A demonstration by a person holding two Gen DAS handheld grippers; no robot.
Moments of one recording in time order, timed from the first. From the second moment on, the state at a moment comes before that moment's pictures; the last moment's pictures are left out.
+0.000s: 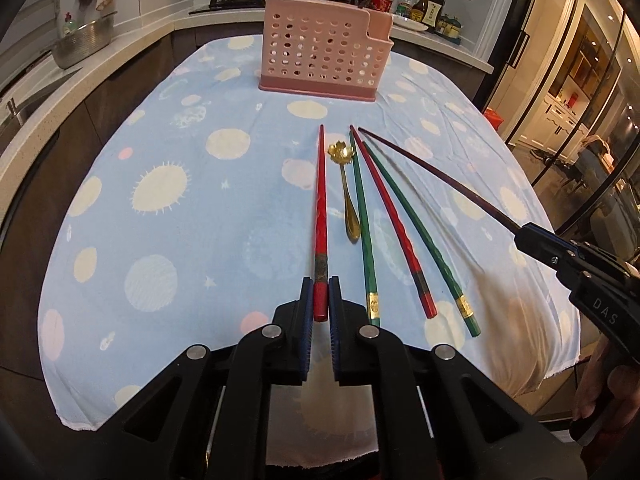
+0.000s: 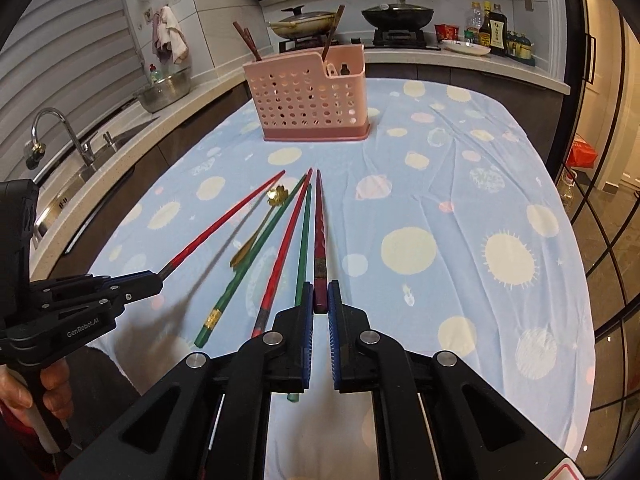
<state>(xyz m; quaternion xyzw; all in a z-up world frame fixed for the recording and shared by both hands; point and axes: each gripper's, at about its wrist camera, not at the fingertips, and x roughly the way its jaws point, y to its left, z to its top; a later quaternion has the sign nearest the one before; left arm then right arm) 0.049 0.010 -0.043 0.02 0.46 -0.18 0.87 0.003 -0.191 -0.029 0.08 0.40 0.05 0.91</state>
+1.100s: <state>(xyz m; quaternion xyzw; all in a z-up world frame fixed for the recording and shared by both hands) 0.158 0.000 0.086 0.03 0.33 -0.19 0.93 0.122 -0.206 0.092 0.06 0.27 0.05 0.96</state>
